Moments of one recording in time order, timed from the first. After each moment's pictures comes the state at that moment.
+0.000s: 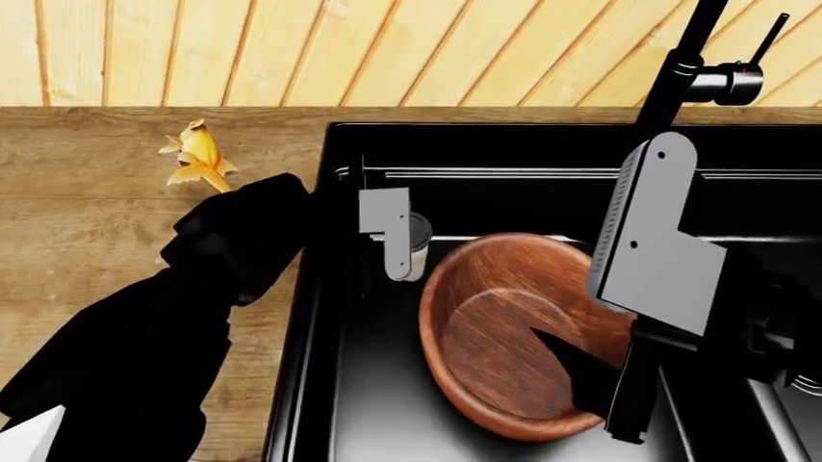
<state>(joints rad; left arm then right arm) -1.37 -0.07 1.10 -1.30 0.00 0.28 0.80 1.51 1.13 -0.97 -0.78 1.04 1.11 -0.25</state>
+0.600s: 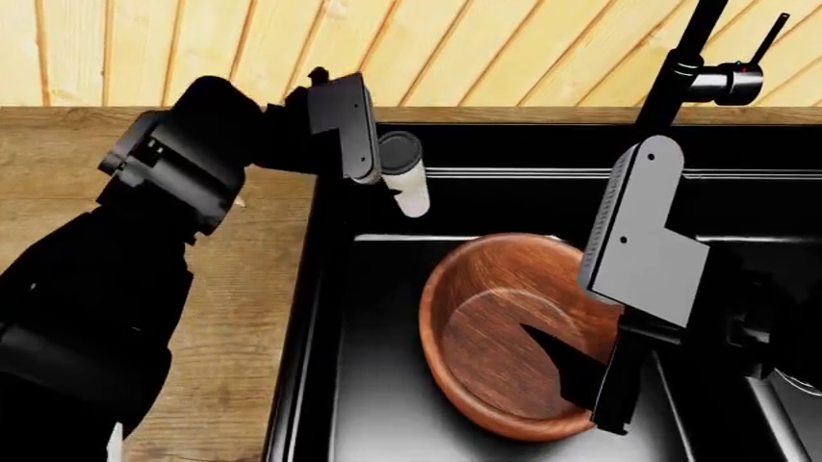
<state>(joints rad) -1.54 -0.12 0.90 -1.31 -0.10 0.24 1.03 1.45 1.12 -0.99 -0.73 0.99 1.03 -0.24</state>
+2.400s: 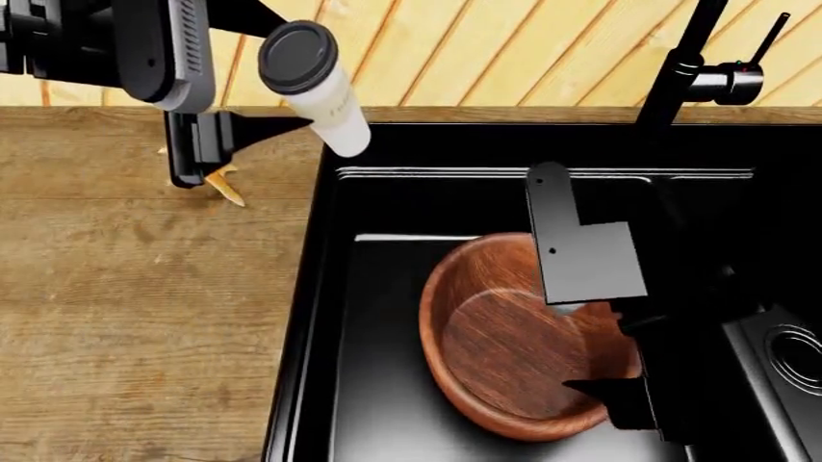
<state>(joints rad) -1.58 -0.67 0.73 -0.10 -0.25 -0.48 1.18 1.84 0.91 -1.42 -0.56 0.61 1.11 -1.00</state>
